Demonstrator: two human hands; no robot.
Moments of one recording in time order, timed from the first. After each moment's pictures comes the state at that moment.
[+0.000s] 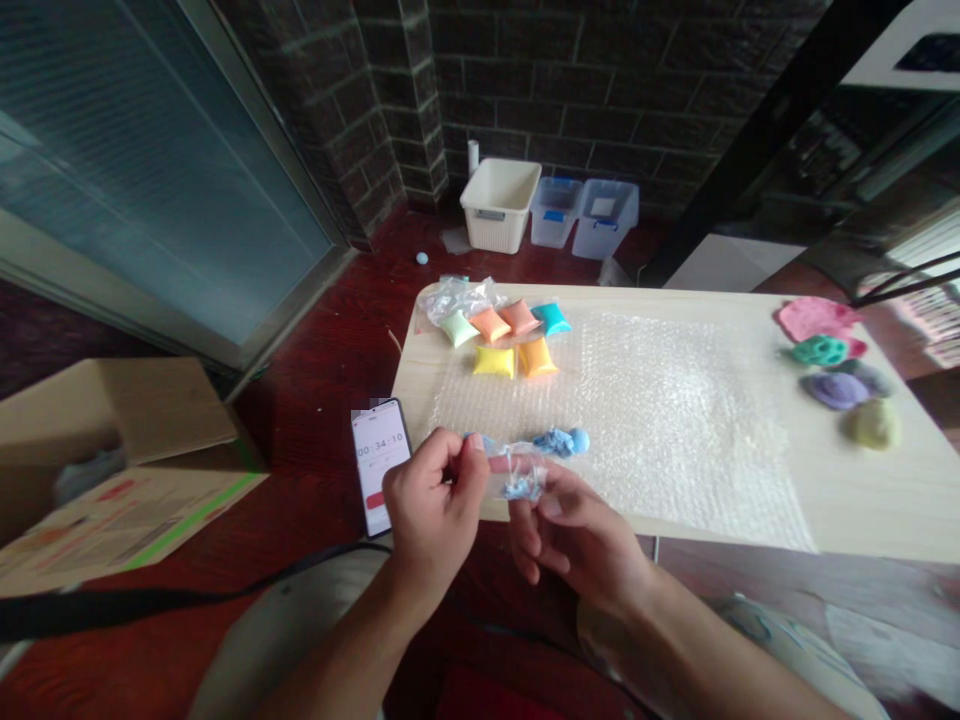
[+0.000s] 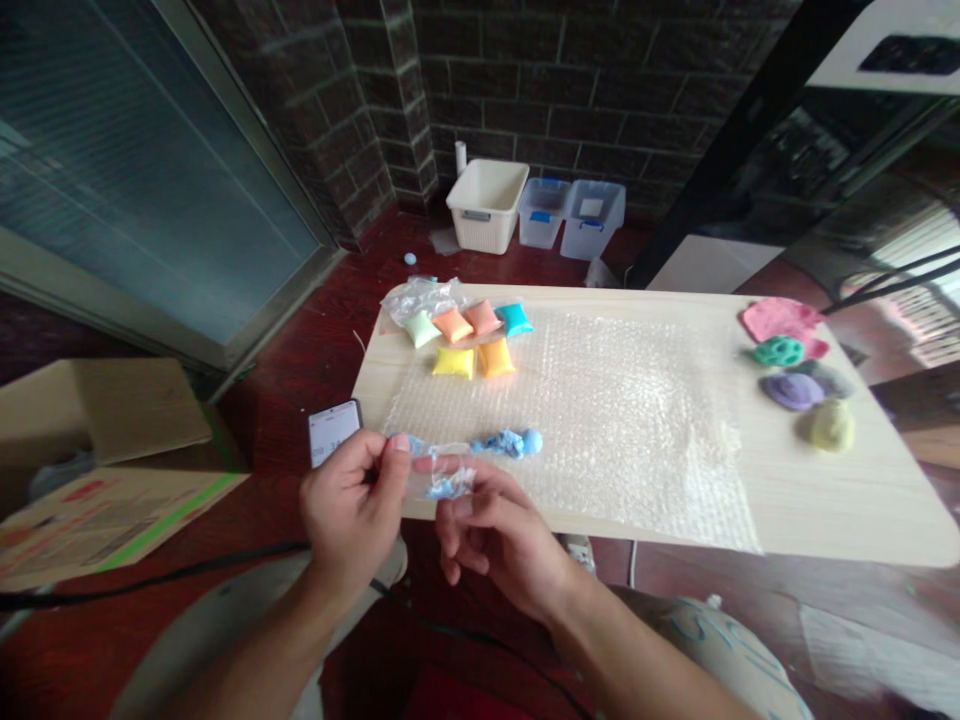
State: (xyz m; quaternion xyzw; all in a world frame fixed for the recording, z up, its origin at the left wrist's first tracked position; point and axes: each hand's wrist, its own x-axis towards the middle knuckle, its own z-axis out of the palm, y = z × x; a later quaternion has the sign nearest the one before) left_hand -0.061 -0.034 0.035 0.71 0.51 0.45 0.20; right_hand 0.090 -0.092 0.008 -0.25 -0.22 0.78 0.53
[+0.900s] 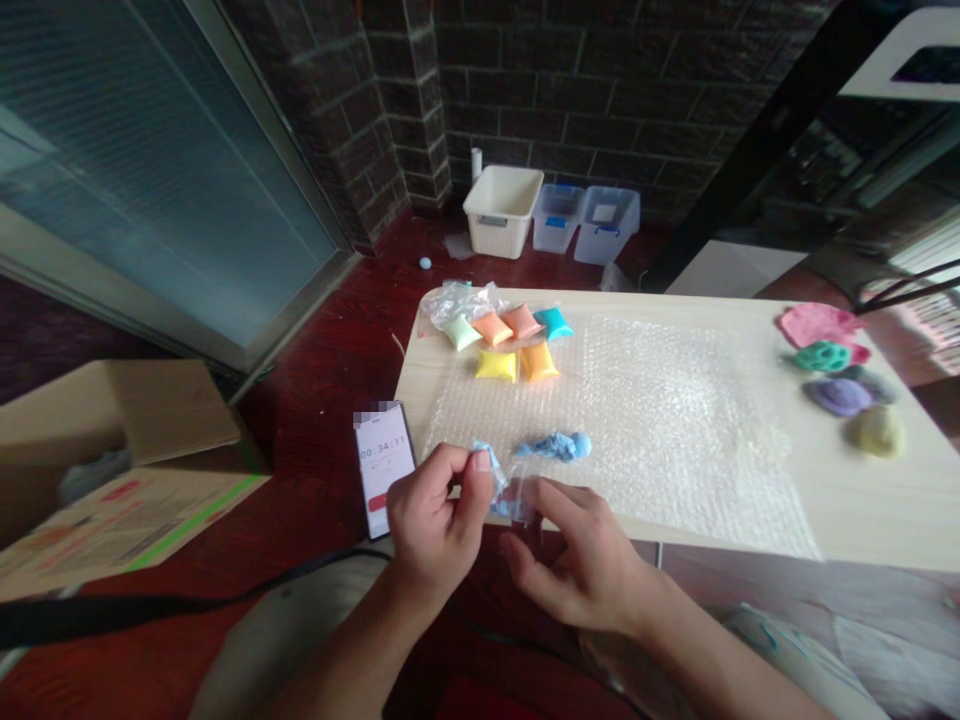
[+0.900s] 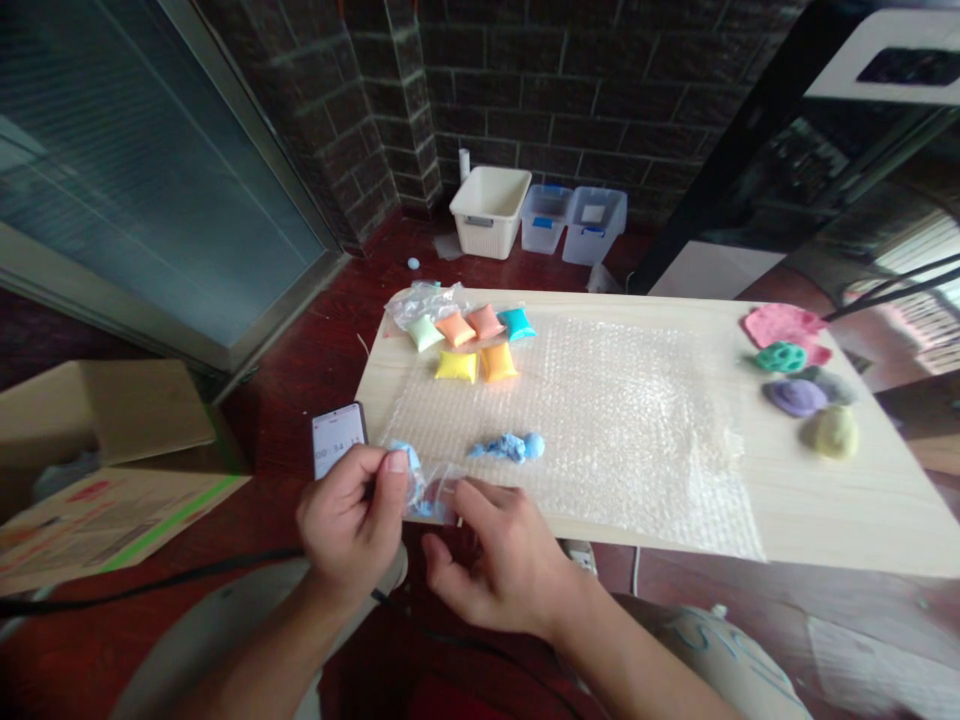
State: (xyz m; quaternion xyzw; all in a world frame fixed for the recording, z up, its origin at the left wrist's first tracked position) left_hand -0.065 -0.040 0.039 0.73 0.47 0.46 0.17; right_hand 0.102 -0.096 0.029 -0.48 -0.69 0.37 0.38
